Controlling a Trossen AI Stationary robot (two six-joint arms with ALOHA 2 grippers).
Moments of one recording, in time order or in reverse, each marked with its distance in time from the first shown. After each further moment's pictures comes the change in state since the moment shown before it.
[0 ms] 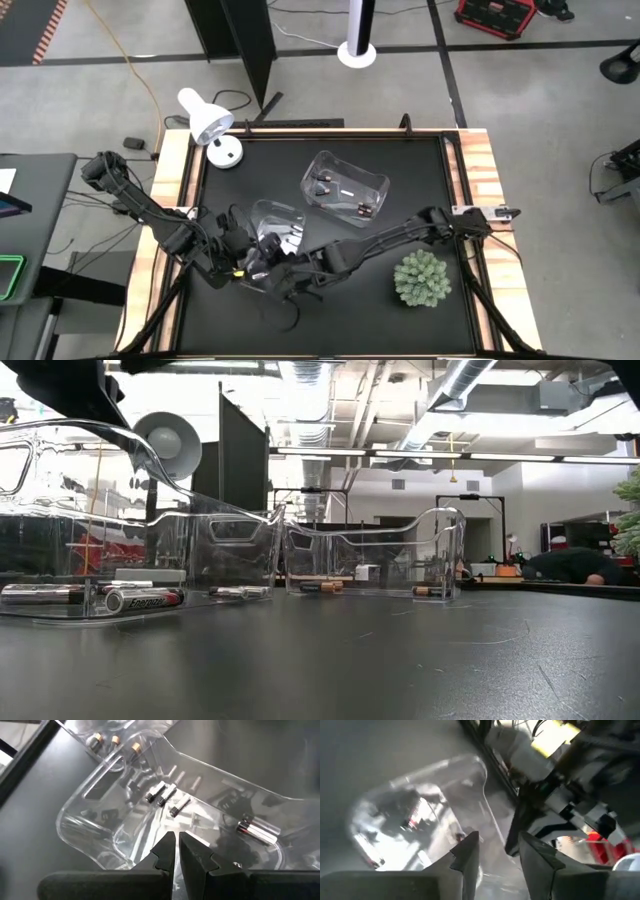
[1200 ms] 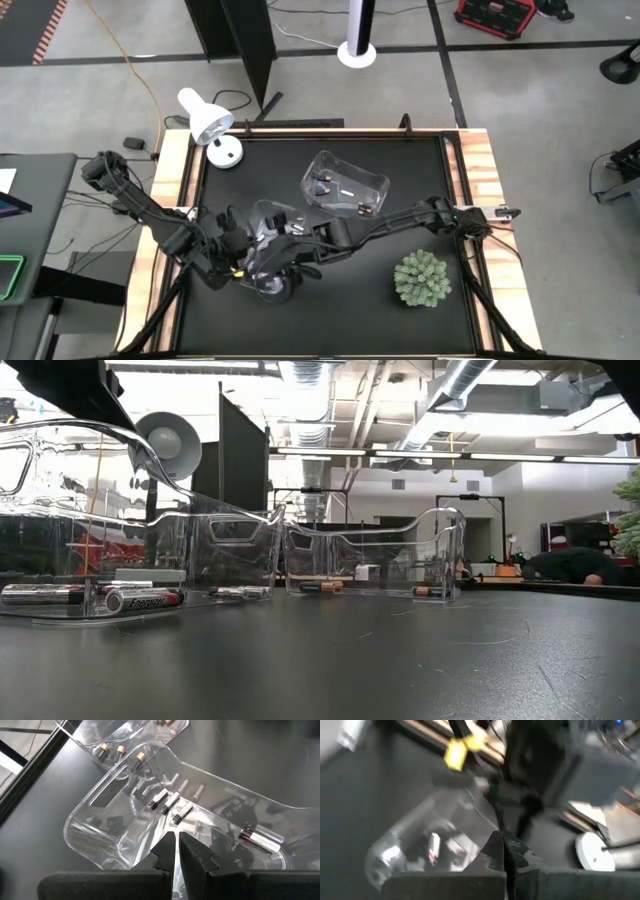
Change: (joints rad) left arm -0.012 0.000 0.000 0.009 -0.052 0.001; right arm -0.074 -0.070 0.031 -0.048 -0.189 0.405
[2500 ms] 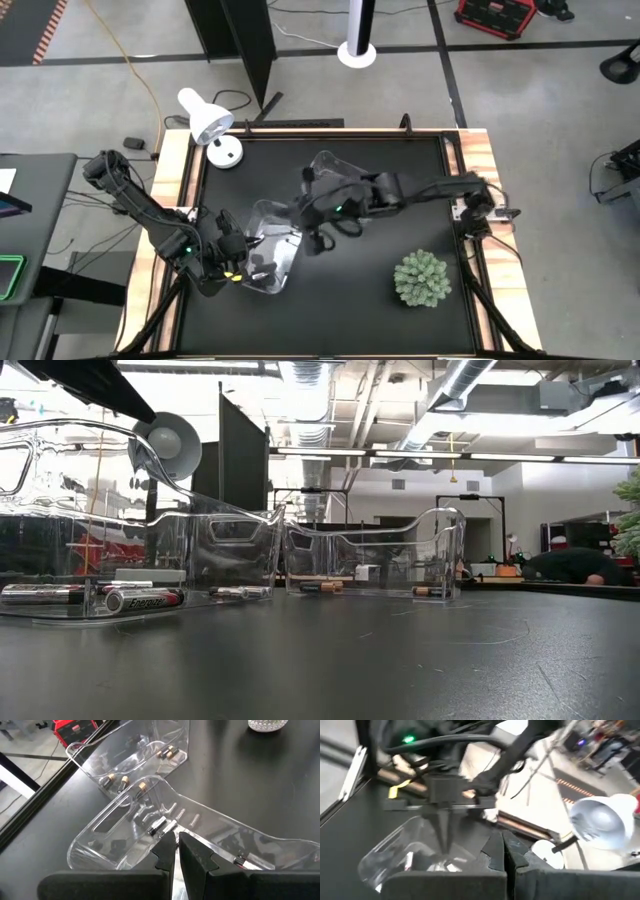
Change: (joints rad) left arm -0.061 0.000 0.001 0.084 -0.145 0.006; right arm -0.089 -0.328 -0.113 -0.006 -0.083 0.011
